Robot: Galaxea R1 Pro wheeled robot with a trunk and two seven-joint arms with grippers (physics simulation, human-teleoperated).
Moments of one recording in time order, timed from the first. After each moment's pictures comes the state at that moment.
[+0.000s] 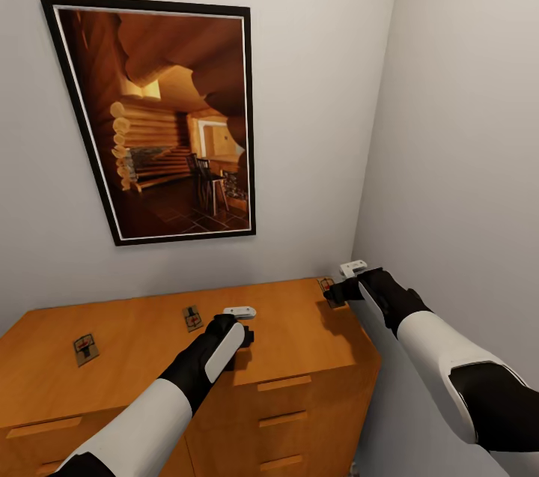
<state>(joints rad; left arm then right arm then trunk) -0.73 -0.17 -0.41 -0.73 0.63 0.67 0.66 -1.03 -0.05 0.19 -0.42 0.08 0.57 0.26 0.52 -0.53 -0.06</state>
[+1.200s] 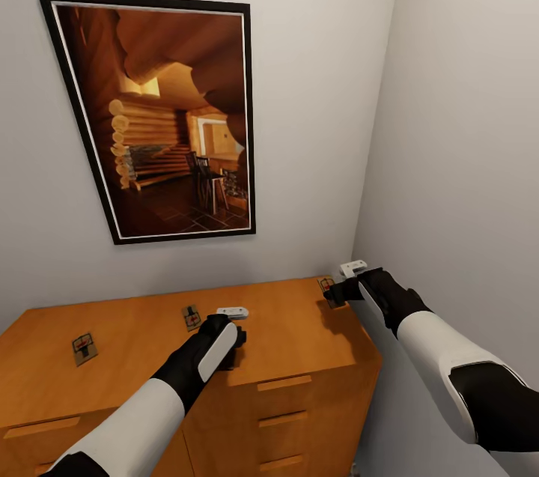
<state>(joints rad) -0.73 -0.14 -0.40 -0.73 0.63 0.68 0.66 -1.03 -0.05 0.19 -0.42 0.08 0.57 0.26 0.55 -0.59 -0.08</state>
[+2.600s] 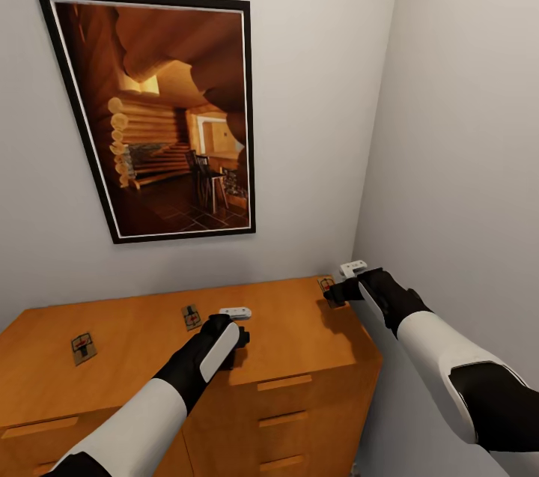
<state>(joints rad) -0.73 -0.15 -0.40 -0.73 0.64 0.68 0.64 -1.03 -0.05 0.19 -0.41 0.08 0.57 0.26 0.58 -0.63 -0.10</state>
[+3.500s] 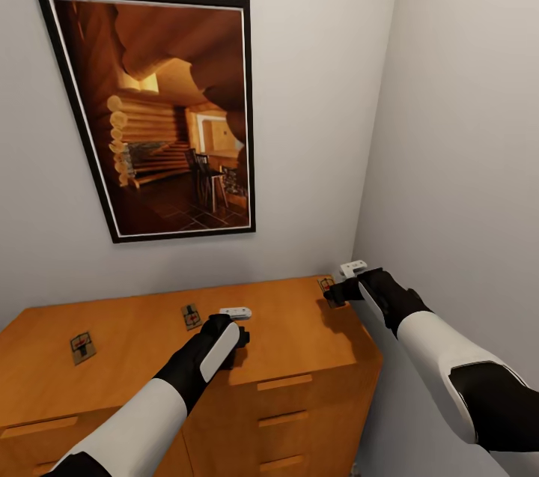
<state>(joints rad) -0.73 -0.15 -0.40 -0.73 0.64 0.68 0.64 -1.03 -0.05 0.19 -0.41 0.08 0.57 0.26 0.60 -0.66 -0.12</state>
